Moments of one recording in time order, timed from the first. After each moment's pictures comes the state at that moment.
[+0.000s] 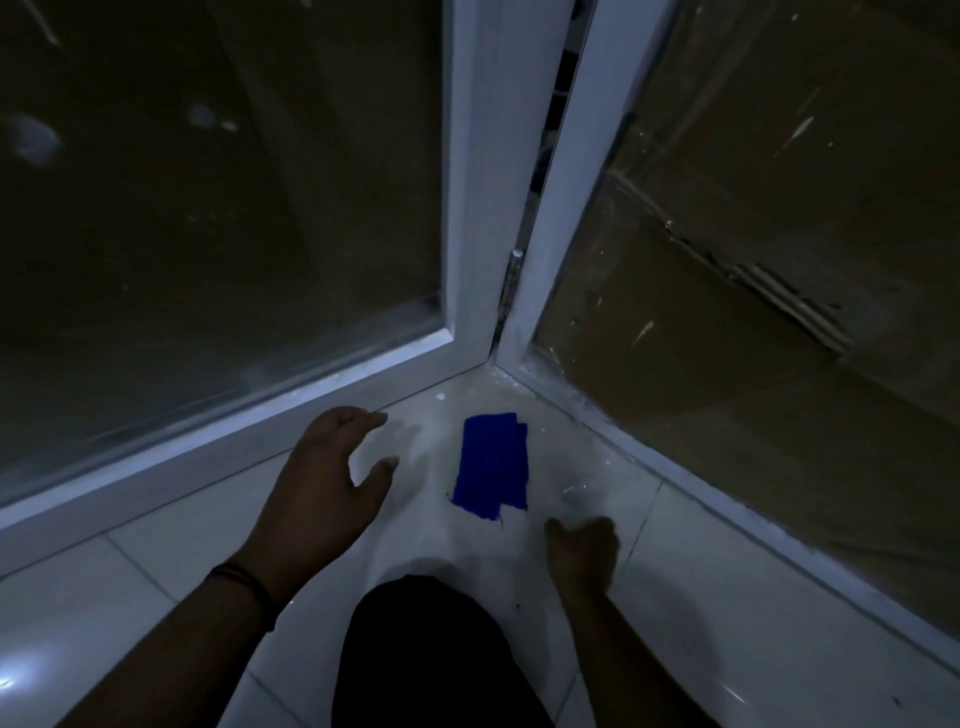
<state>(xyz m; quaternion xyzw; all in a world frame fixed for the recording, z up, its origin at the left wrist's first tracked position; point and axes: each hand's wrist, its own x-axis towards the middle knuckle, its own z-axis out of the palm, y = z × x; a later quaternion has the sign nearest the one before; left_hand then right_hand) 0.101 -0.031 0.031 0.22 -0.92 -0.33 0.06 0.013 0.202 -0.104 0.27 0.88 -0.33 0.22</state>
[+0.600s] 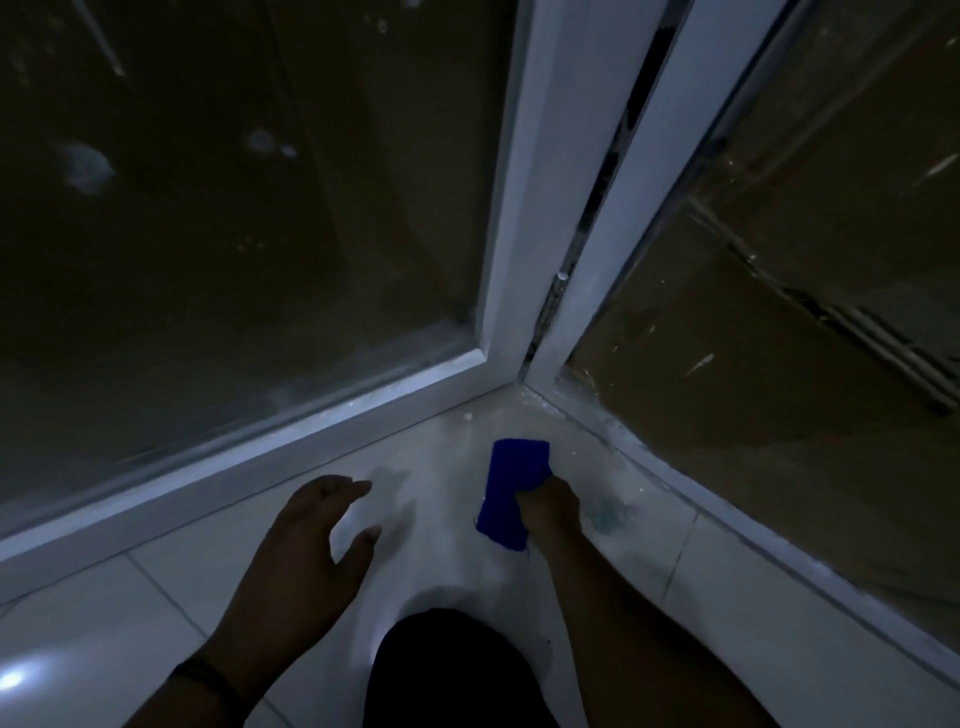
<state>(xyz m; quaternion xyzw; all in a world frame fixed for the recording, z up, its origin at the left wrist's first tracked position) 0.142 -0.058 0.012 0.25 -0.91 -0.32 0.01 -0.041 0.113 -0.122 0.13 0.90 -0.21 0.35</state>
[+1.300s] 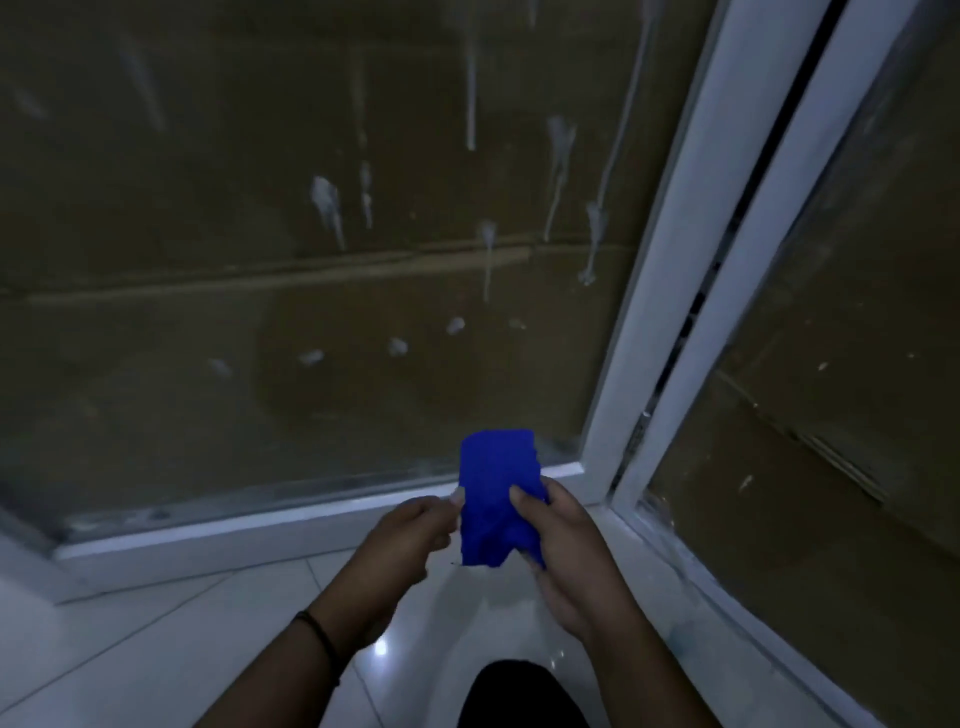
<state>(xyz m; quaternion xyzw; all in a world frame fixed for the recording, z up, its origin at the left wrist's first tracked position) 0.212 -0.039 0.150 0.39 -0.63 -0.67 0.05 0.087 0.068 0.128 -0.12 0.55 -0.72 0.41</state>
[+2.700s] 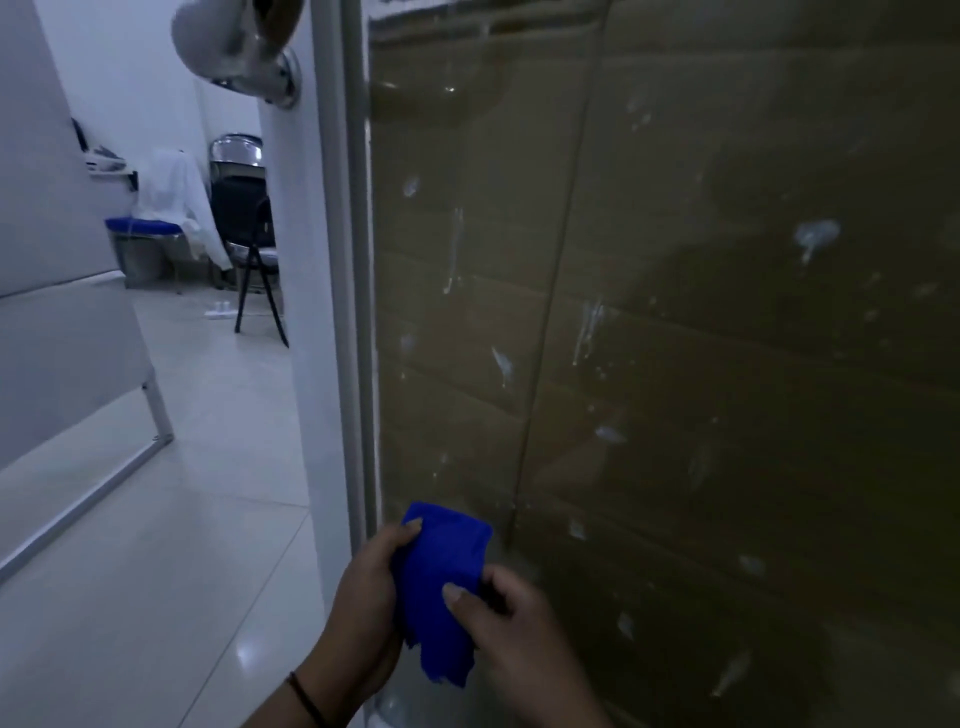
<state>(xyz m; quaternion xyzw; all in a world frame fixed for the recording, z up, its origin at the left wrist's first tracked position) 0.404 -0.306 0.407 0.41 -0.27 -0.66 0.57 0.277 -0.271 0.419 -0.47 0.54 -0.41 0.56</state>
